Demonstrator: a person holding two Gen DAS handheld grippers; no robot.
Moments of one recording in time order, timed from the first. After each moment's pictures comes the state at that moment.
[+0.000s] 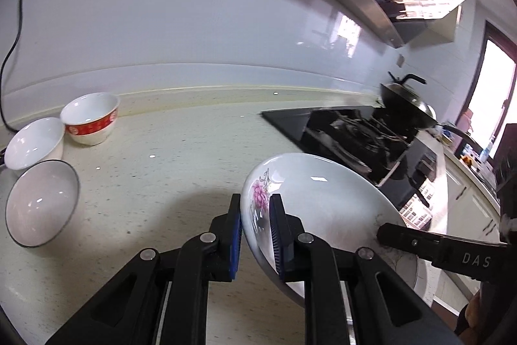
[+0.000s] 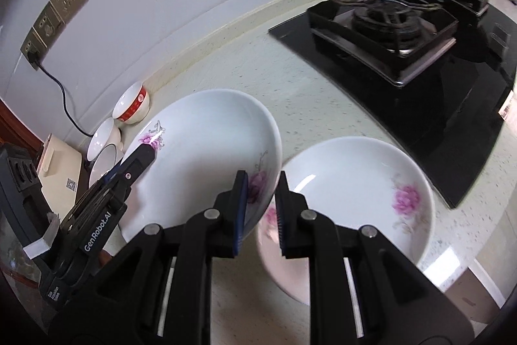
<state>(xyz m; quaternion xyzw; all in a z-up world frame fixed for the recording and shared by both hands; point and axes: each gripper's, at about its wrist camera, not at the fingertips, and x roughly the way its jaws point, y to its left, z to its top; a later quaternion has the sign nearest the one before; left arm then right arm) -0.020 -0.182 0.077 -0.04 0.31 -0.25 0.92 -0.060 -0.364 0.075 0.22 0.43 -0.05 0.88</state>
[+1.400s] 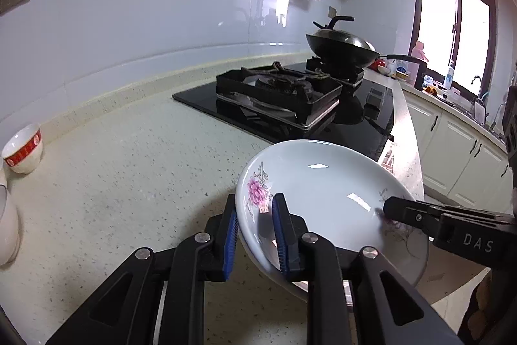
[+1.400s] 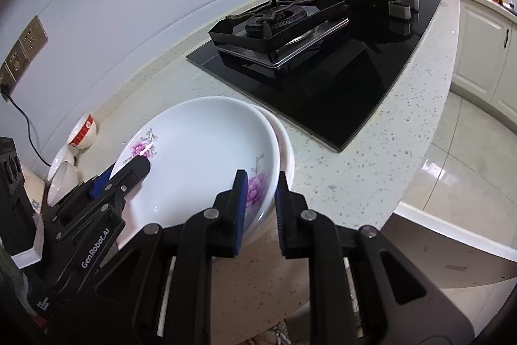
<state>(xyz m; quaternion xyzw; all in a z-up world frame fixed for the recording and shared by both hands) -0.081 -0.270 0.042 0.08 0.30 -0.36 0.88 -0.156 -0.412 0.039 0.23 0.36 -0.19 0.88</state>
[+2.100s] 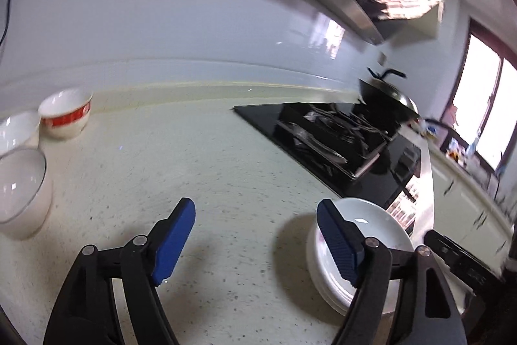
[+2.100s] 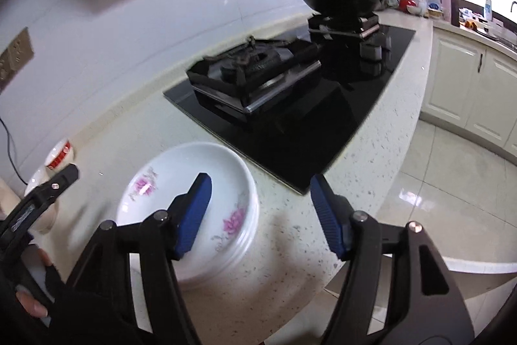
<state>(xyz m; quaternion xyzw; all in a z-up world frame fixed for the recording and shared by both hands) -0.035 -0.195 0.061 -0.05 0.31 -0.29 0.91 -0.163 -0.420 0.055 0.18 0.29 -0.25 0.90</state>
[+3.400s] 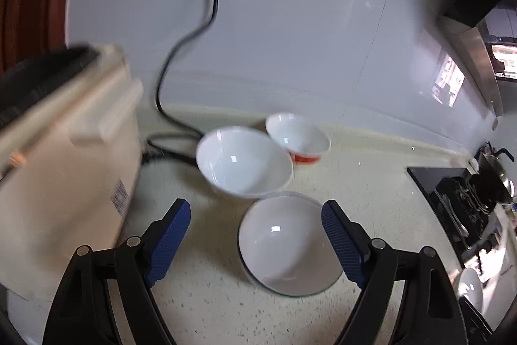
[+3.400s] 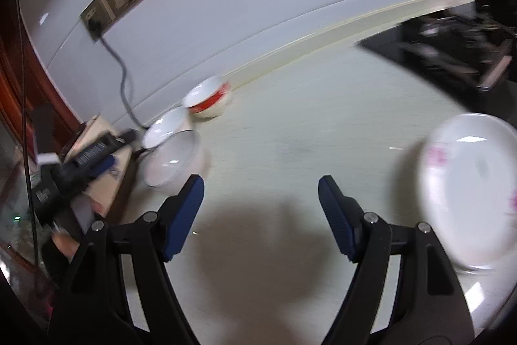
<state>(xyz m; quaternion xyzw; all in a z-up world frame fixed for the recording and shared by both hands) 0.029 0.033 0.086 -0.11 0.34 -0.03 0.93 -0.030 -0.227 0.058 0.20 0.35 0.05 0.91</state>
